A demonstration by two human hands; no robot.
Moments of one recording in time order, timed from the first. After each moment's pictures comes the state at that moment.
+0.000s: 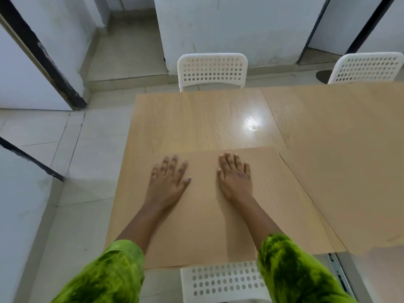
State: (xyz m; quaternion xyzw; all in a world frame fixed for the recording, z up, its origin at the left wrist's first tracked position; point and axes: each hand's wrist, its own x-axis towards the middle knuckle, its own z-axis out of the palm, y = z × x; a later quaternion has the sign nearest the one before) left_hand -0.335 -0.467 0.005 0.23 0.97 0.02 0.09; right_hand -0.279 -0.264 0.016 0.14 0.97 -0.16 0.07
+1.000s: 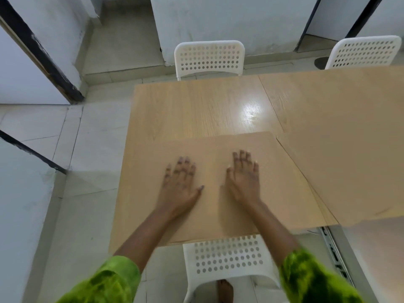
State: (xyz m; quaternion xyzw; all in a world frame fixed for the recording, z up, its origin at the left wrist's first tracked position) left_hand -0.267 -0.460 0.019 0.29 0.95 0.05 0.06; right_hand -0.219 -0.273 0.034 0.21 0.96 -0.19 0.05
